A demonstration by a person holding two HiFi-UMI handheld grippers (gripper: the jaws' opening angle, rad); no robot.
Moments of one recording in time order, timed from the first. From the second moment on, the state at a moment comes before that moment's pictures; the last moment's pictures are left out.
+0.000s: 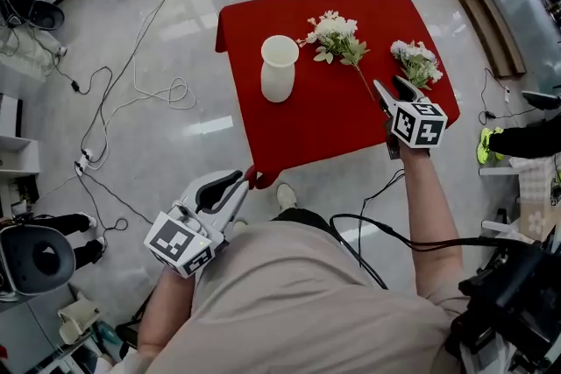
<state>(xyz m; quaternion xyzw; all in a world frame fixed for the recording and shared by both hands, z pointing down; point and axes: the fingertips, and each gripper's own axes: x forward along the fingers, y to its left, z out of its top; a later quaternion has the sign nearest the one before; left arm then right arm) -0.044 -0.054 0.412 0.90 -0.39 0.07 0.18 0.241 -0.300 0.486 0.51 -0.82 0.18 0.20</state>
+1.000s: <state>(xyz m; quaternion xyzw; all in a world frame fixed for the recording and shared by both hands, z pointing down) -0.034 -0.091 0.419 0.86 -0.46 0.09 0.20 0.198 -0.459 0.565 0.41 -0.84 0.20 0.29</state>
